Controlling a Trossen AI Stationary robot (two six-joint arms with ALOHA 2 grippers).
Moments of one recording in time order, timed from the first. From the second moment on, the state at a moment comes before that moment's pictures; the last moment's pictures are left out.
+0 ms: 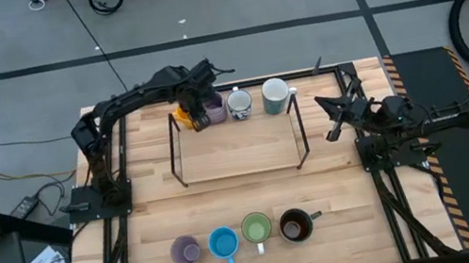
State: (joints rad) left arm 0.53 1.89 1.65 -1.10 -0.11 0.24; right arm 0.01 0.28 0.20 0.34 0.56 -0.42
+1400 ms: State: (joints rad) left arm 0.55 1.84 1.44 -0.95 -0.13 0.31; right arm 0.01 0.28 0.20 0.29 0.50 -0.37
